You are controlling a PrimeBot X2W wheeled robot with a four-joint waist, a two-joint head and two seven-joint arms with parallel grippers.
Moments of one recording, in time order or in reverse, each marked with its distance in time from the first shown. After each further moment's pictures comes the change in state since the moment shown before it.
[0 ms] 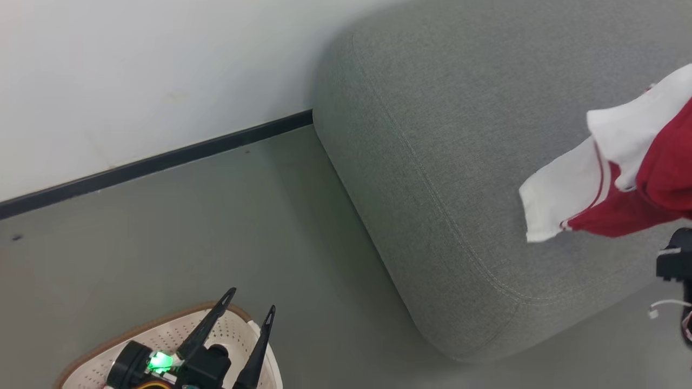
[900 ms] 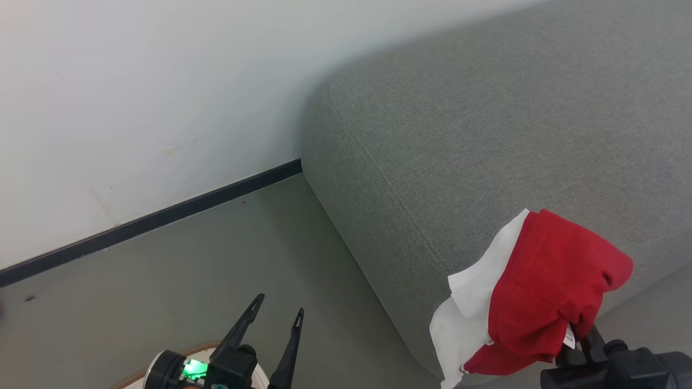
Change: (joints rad) left arm -0.002 -0.103 -0.019 0.045 -0.056 0.027 0.000; right arm 0.328 0.133 0.272 -0.081 -0.169 -0.050 0.000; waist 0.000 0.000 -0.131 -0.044
